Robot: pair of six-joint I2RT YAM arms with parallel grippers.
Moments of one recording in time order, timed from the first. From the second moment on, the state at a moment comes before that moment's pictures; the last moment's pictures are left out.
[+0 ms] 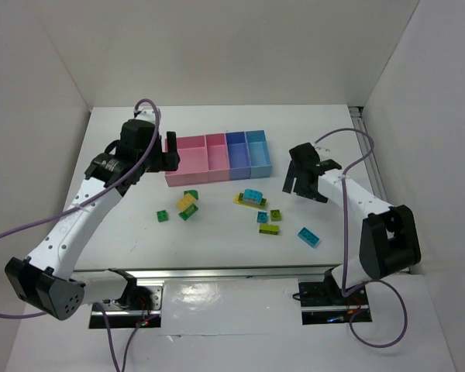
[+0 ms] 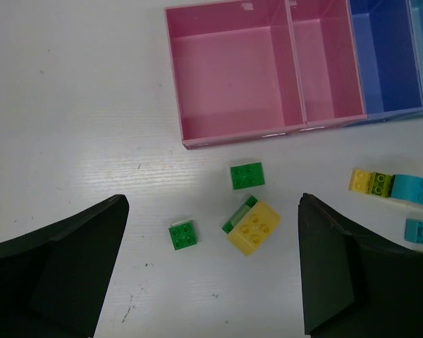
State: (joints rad) left arm -0.37 1.23 1.32 -0.75 -0.28 -0.26; right arm 0.31 1.47 1.02 -0.68 0.36 0.60
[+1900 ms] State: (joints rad) left arm -0.39 1.46 1.35 -0.76 -0.03 -0.26; right arm 0.41 1.12 0.70 -0.81 0.33 0.99
